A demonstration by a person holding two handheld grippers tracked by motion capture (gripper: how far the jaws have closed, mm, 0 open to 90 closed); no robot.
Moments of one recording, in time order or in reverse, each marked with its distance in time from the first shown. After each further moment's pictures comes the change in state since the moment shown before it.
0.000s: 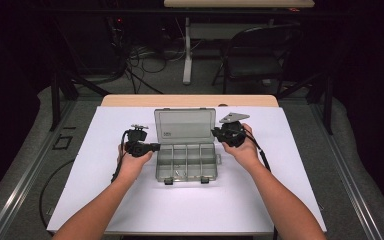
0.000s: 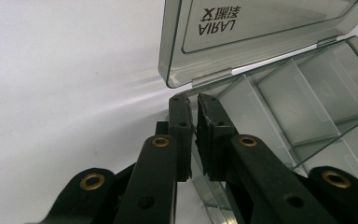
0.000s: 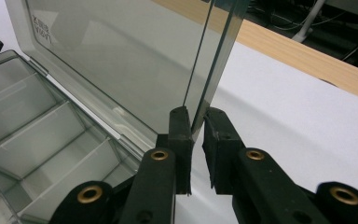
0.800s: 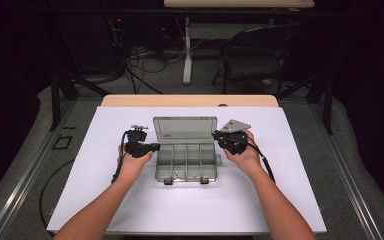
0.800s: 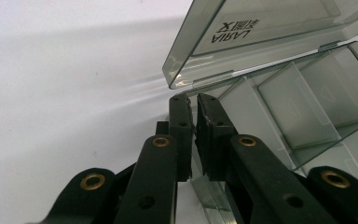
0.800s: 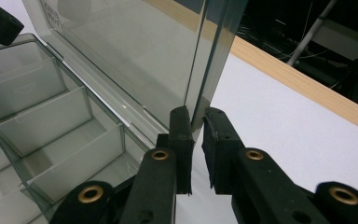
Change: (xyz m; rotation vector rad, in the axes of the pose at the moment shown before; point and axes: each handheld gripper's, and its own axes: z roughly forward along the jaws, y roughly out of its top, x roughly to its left) left arm -0.001 -0.002 0.000 -0.019 0.002 -0.008; right arm 0.012 -0.015 -0.013 -0.076 -0.026 -0.124
